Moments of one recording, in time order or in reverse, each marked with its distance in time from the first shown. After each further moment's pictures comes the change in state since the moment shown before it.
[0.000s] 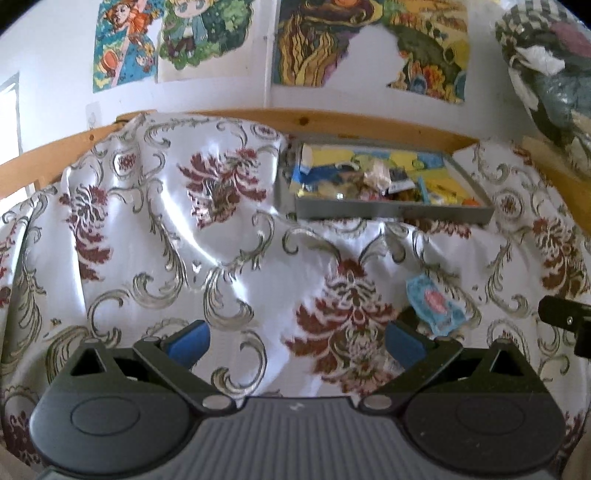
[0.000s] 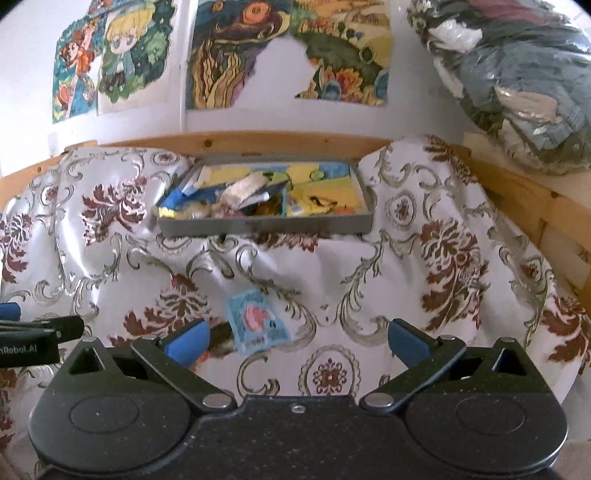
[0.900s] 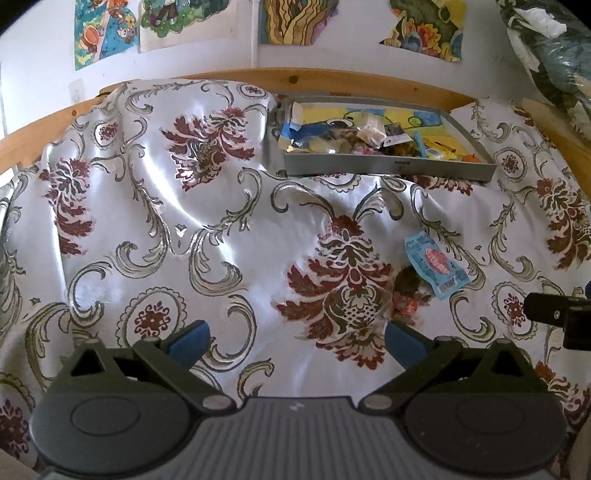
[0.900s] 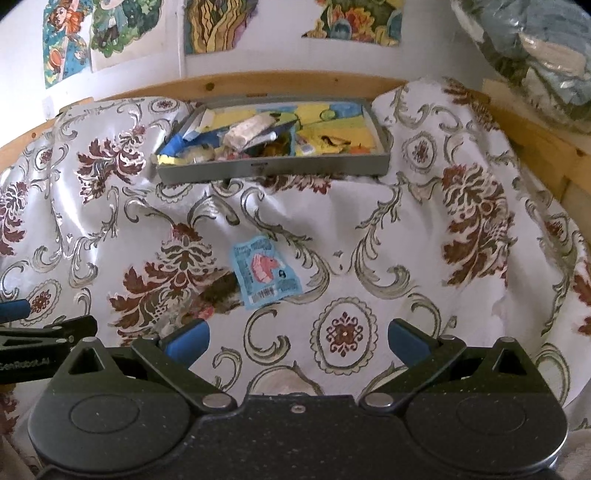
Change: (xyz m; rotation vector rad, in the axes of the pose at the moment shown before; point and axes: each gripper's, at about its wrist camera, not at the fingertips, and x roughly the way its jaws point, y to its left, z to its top) left arm 0.021 -0.006 -0.005 0.033 0.125 -0.009; right arm 0.032 0.000 -0.002 0.009 0.198 0.041
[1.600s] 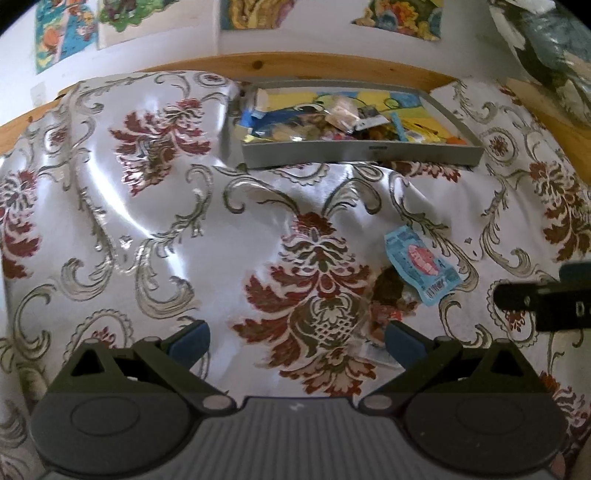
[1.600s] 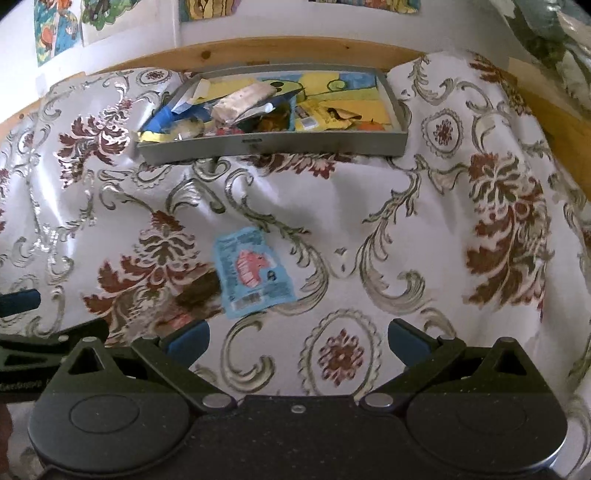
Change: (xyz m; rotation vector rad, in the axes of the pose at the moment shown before) left arm 0.044 -0.025 0.013 0.067 0.030 -0.057; right arm 0.056 -0.014 0.027 -0.046 0.091 0.018
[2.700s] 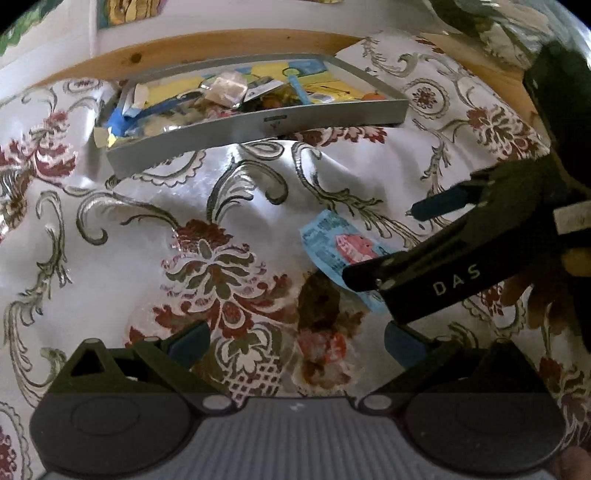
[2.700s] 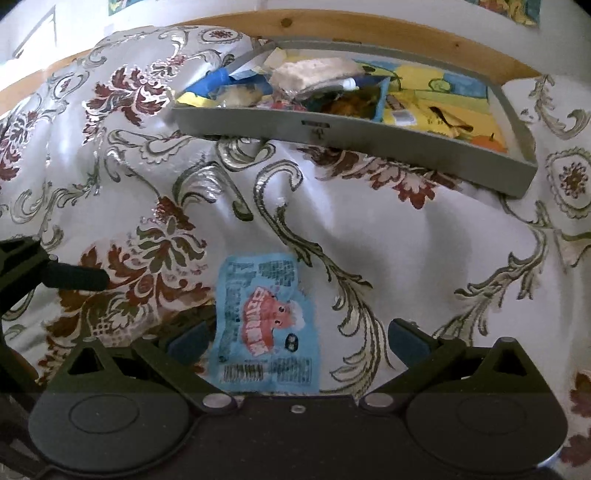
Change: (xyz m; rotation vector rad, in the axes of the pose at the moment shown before) left arm 0.071 -0.033 0.013 0.197 0.029 -0.245; right arm 0.106 0.005 0.036 -0.228 0.006 0.209
